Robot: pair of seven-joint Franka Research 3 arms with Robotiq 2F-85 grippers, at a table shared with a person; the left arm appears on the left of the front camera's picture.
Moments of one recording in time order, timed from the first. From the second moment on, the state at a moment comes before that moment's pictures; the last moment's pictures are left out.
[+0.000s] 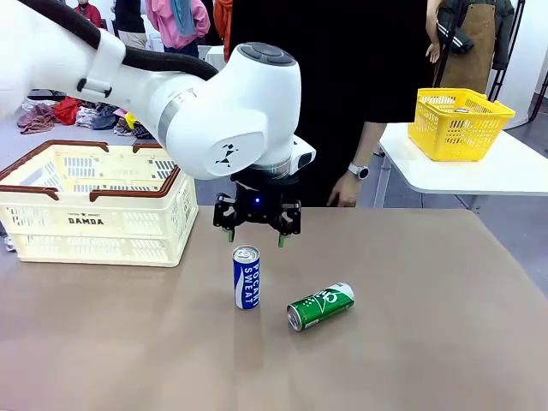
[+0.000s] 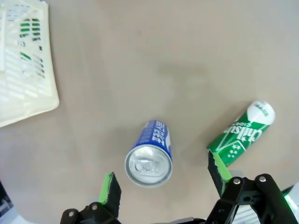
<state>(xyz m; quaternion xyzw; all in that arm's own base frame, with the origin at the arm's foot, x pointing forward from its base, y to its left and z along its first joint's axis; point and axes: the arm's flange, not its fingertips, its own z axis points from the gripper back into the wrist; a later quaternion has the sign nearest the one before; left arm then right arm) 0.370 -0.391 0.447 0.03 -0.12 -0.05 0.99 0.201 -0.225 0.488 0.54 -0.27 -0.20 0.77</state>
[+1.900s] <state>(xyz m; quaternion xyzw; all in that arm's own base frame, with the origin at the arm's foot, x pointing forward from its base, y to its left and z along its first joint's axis) 0.394 -0.356 0.374 -0.02 -0.04 -0.07 1.00 0.201 -0.225 0.488 0.54 -0.27 -0.20 0.77</state>
